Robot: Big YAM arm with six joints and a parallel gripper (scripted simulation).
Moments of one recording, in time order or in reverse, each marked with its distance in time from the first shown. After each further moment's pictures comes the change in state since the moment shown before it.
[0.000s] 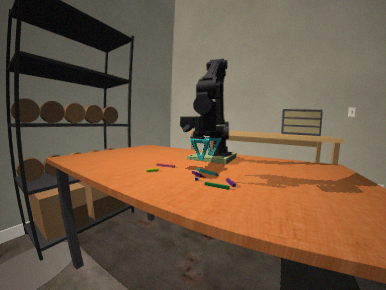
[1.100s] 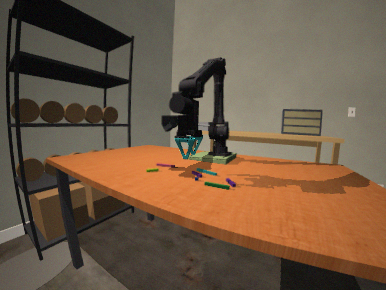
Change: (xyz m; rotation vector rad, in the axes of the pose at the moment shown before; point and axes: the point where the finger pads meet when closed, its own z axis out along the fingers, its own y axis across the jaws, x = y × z) arm -0.055 0.030 -0.001 -0.001 0.001 -0.223
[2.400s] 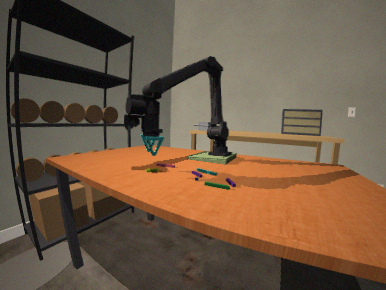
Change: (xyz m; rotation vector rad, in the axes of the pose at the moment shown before) arm -0.160 0.001 0.000 -0.004 -0.009 -0.729
